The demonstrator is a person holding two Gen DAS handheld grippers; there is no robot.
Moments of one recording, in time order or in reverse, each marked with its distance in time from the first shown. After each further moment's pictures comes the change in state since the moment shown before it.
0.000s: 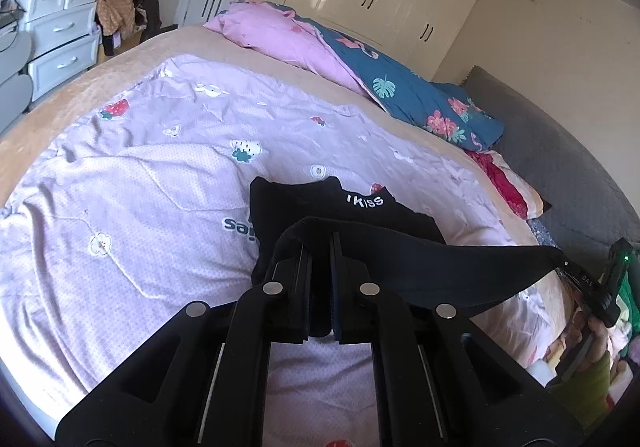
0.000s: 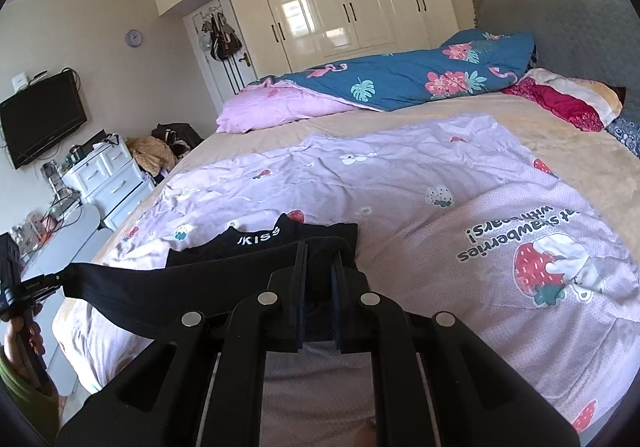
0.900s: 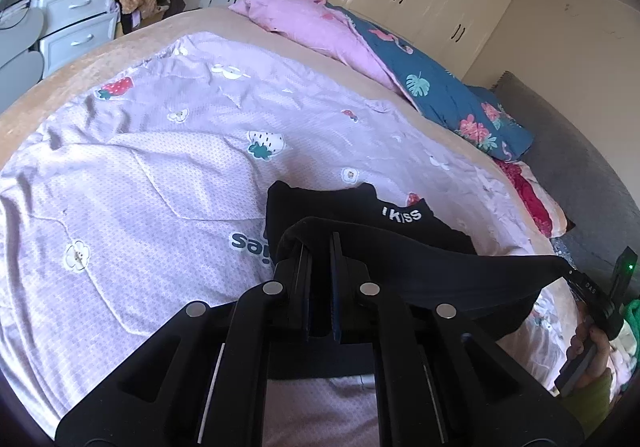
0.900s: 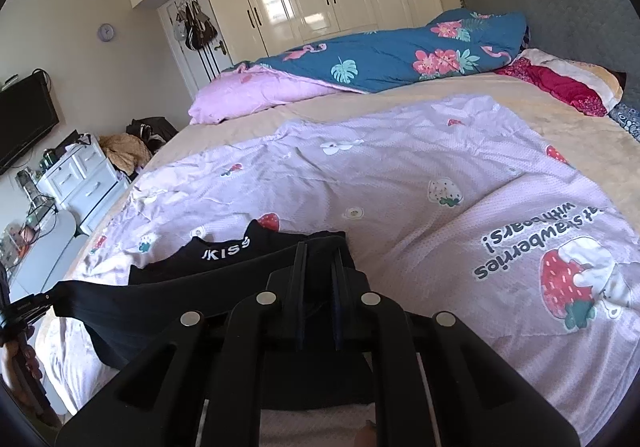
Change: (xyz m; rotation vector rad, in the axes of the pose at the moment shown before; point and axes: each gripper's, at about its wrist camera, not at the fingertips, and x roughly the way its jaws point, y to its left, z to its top) left arm 0.077 0.025 0.019 -0.074 0.033 0.076; right arm 0.099 -0.013 0.017 0.036 0.058 -0.066
